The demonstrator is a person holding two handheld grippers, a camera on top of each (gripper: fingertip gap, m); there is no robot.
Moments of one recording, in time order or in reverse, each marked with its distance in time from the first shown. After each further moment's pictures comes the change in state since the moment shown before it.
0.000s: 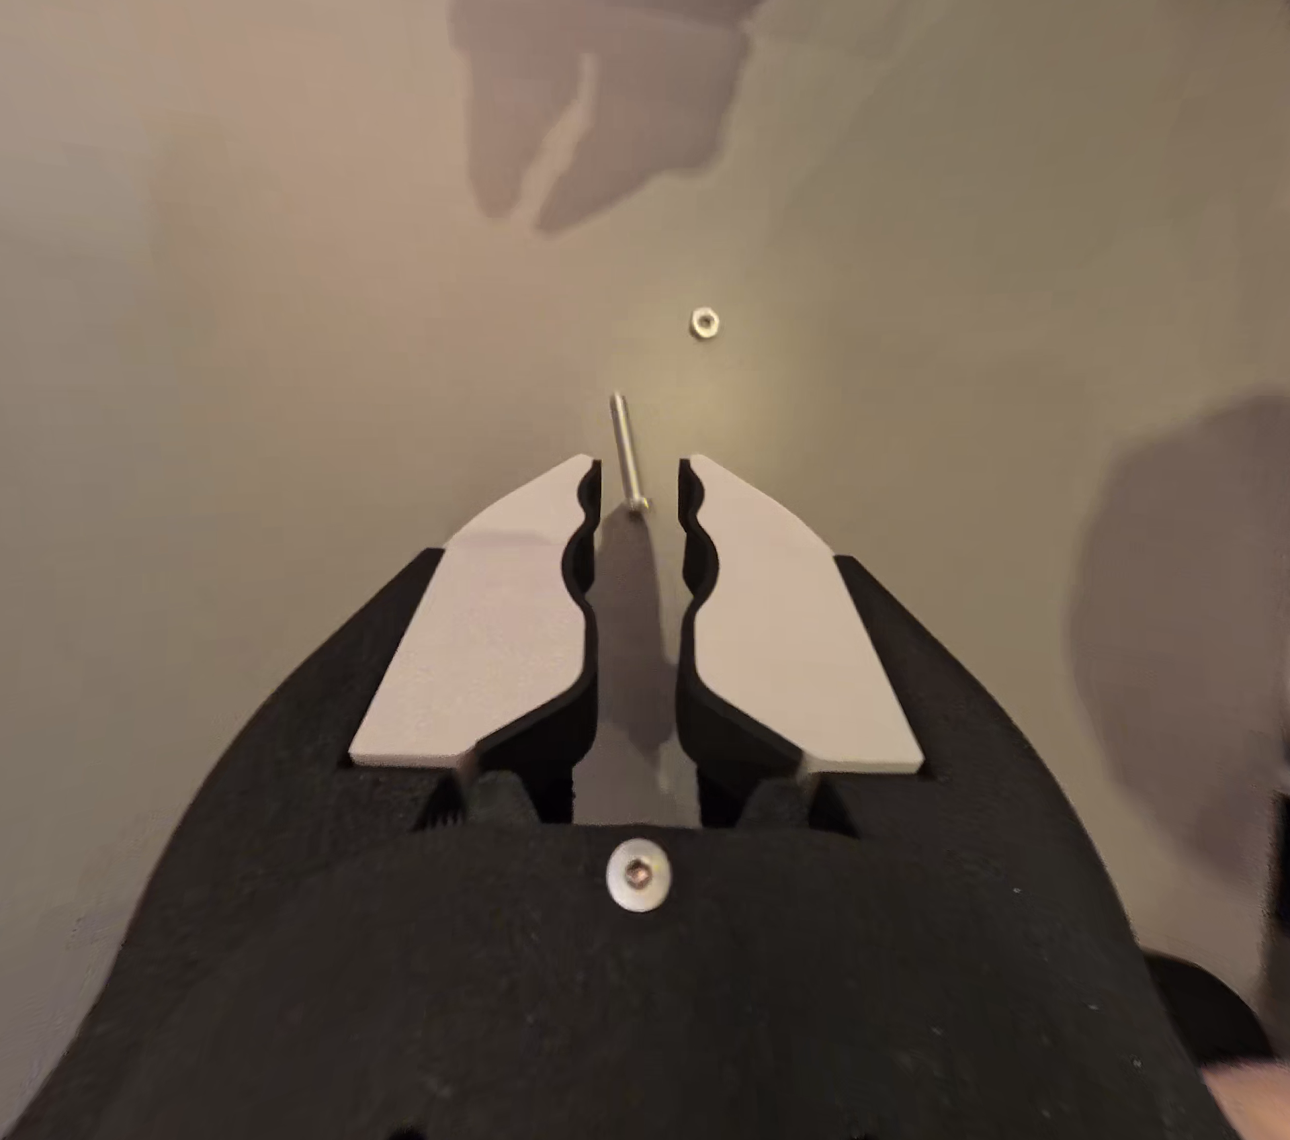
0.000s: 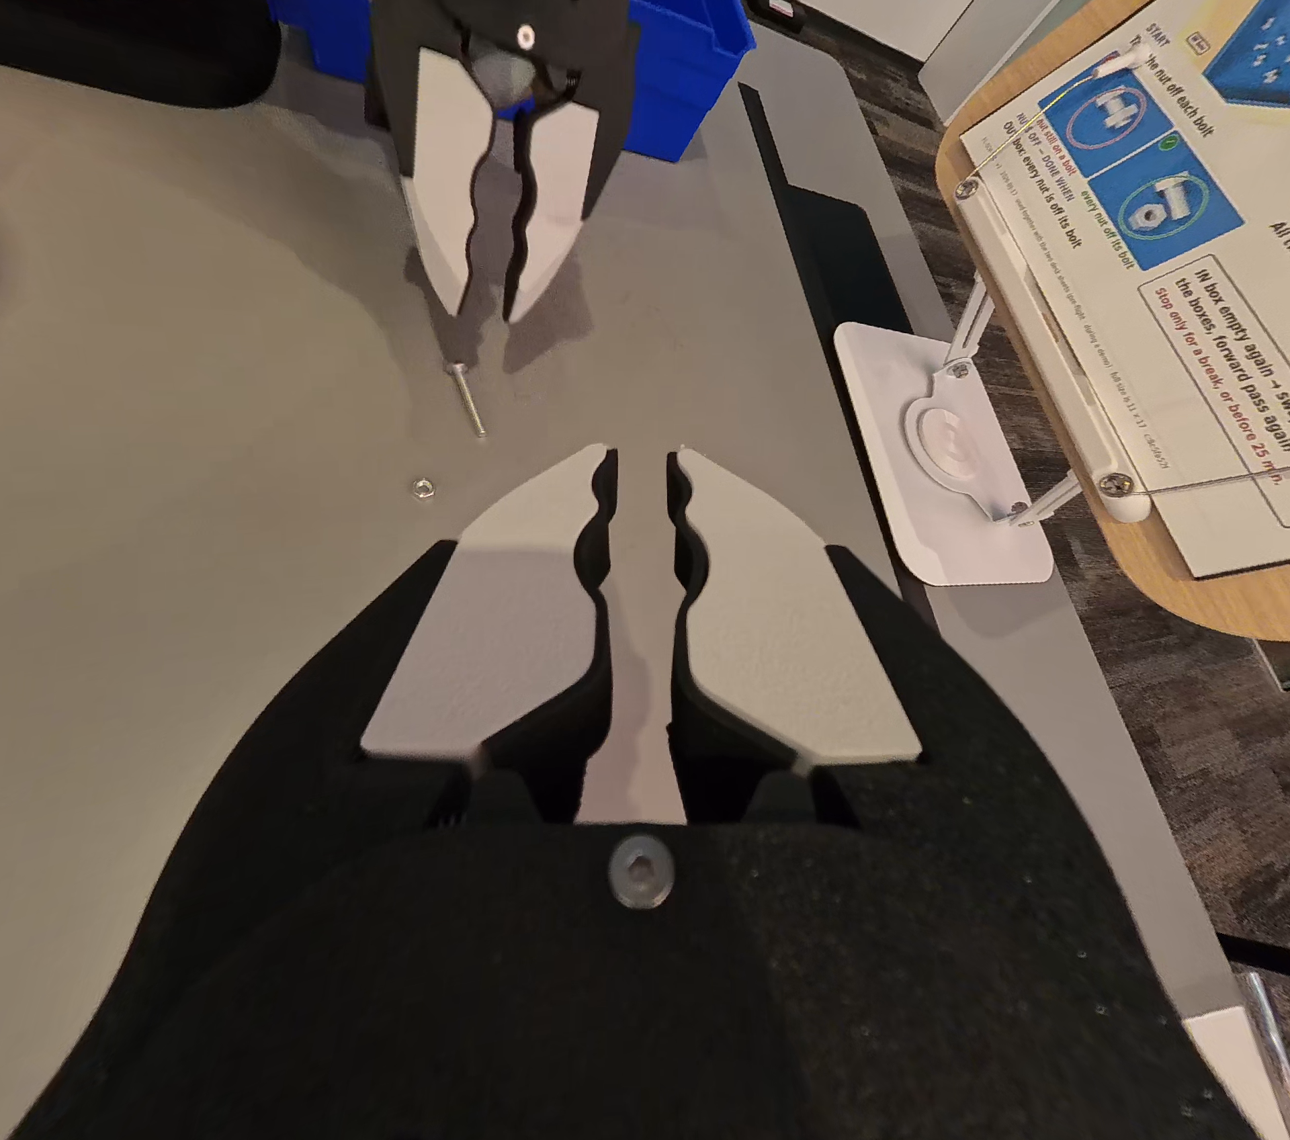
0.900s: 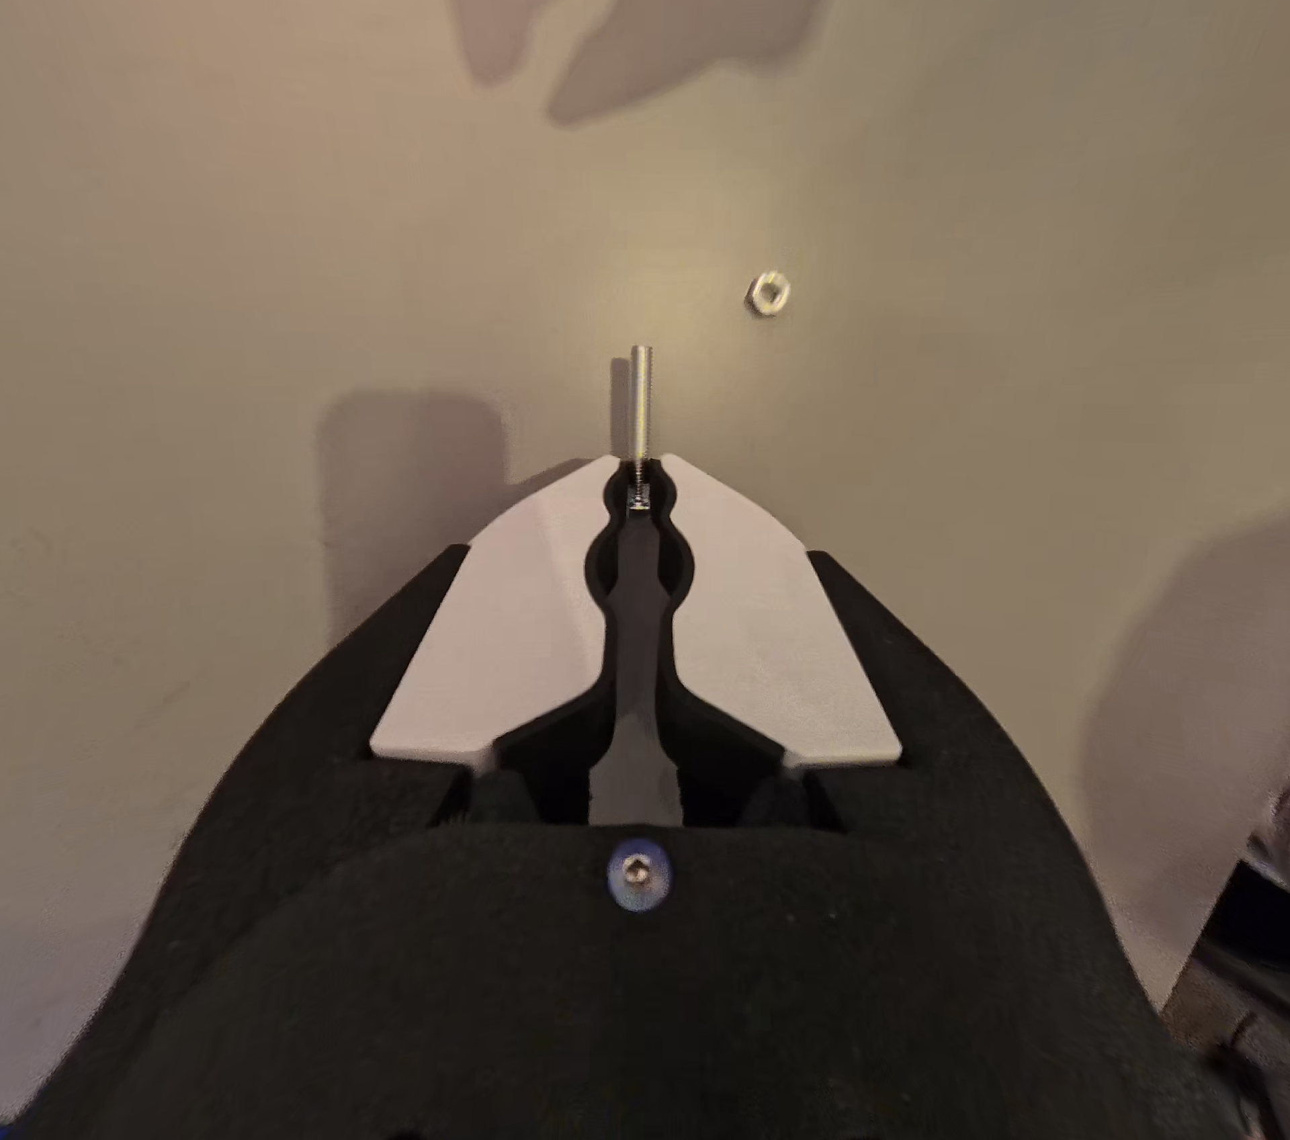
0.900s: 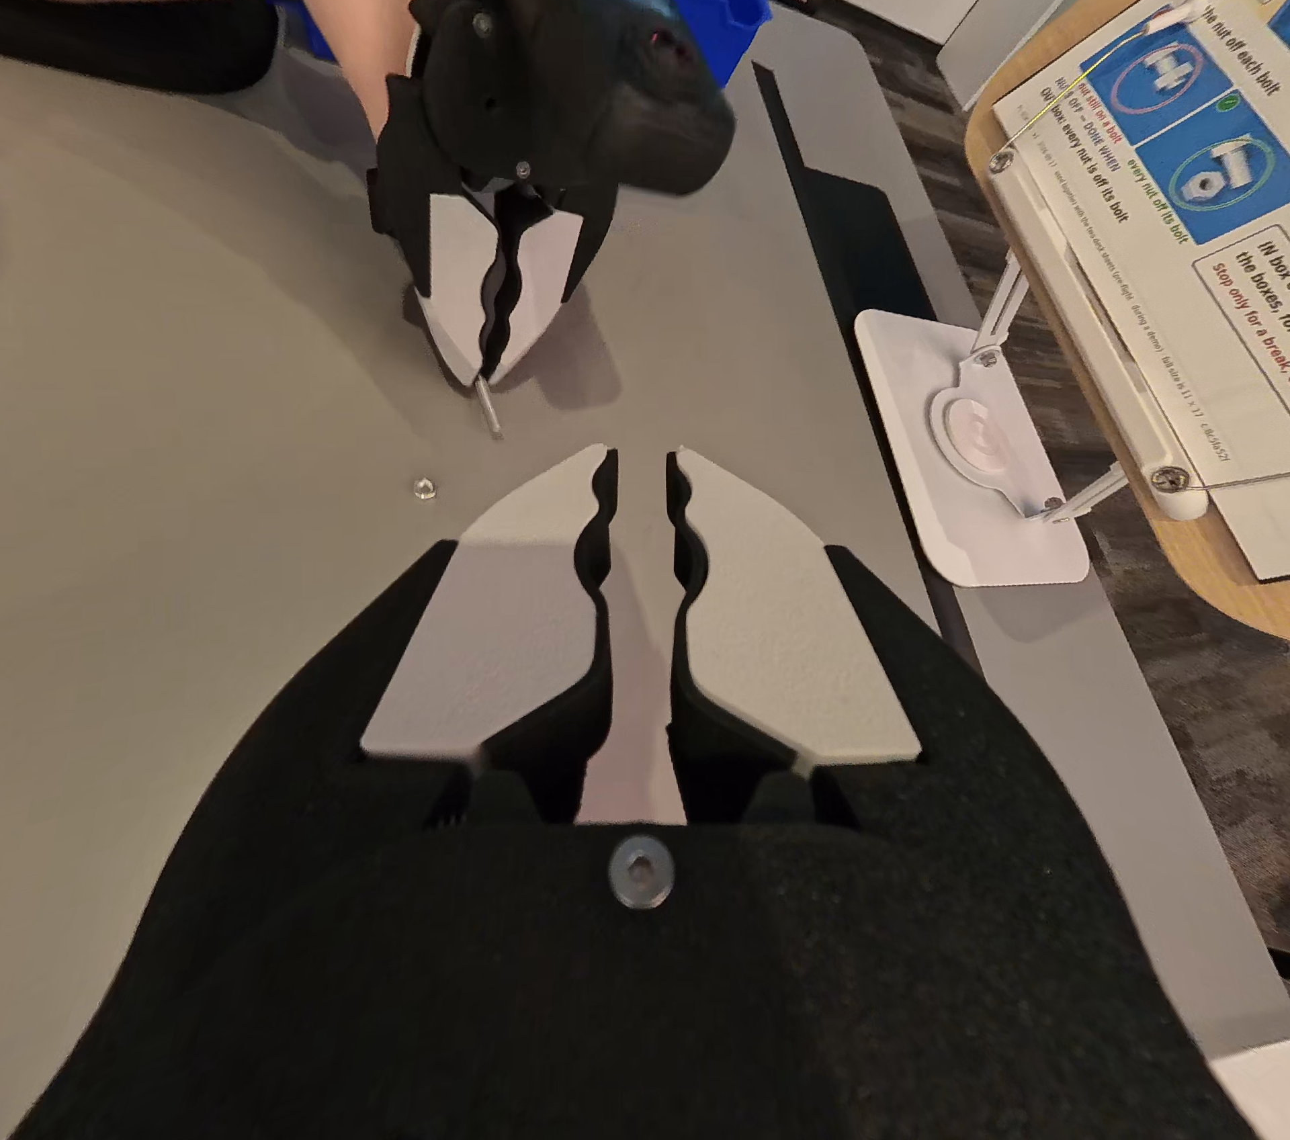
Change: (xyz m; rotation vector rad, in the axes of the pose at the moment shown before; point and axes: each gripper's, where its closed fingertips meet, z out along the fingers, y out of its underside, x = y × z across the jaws) left arm -0.007 0.017 0.042 -0.180 -0.036 -0.149; right arm -0.002 0.008 0.012 -0.004 -0.018 0.022
